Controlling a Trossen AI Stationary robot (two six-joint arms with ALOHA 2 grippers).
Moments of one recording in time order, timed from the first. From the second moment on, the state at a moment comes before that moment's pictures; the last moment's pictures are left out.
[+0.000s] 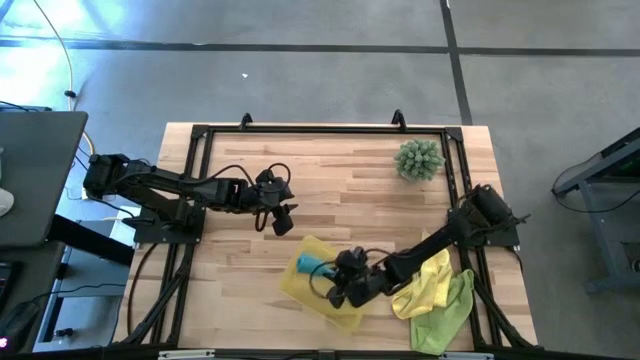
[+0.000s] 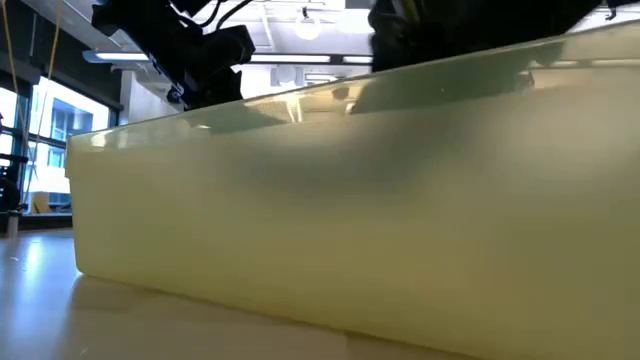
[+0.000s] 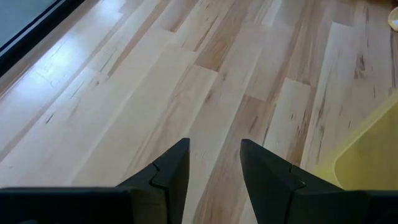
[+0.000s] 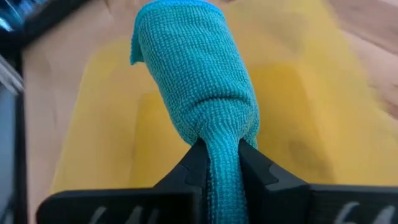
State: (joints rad) left arm 0.08 1.32 0.75 -0.21 -0.33 -0.31; right arm 0.54 1.94 1.15 -0.02 0.57 1.00
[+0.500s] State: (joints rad) left arm 0.08 1.32 0.75 -0.22 -0.33 -0.31; right arm 0.54 2.20 1.59 -0.56 0.54 1.13
